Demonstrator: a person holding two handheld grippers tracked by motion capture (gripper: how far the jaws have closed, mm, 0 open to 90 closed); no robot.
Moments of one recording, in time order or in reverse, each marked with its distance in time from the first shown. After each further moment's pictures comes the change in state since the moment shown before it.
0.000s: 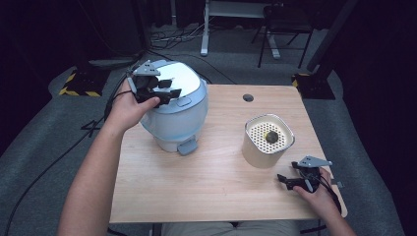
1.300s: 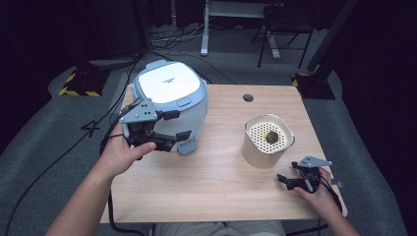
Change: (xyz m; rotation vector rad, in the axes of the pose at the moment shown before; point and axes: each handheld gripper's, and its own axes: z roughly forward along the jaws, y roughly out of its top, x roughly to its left) left arm -0.087 -0.052 -0.049 -0.156 -0.246 0.089; right arm 0.000 0.000 0.000 0.001 -0.002 0.000
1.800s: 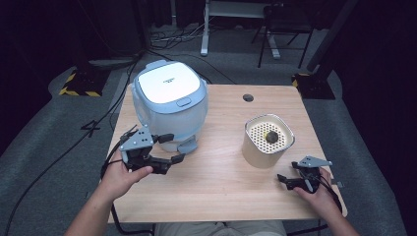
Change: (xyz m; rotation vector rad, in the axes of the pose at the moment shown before) left arm -0.008 -0.073 0.005 0.025 0.013 -0.078; right arm 0.000 0.000 0.000 0.000 0.000 0.000
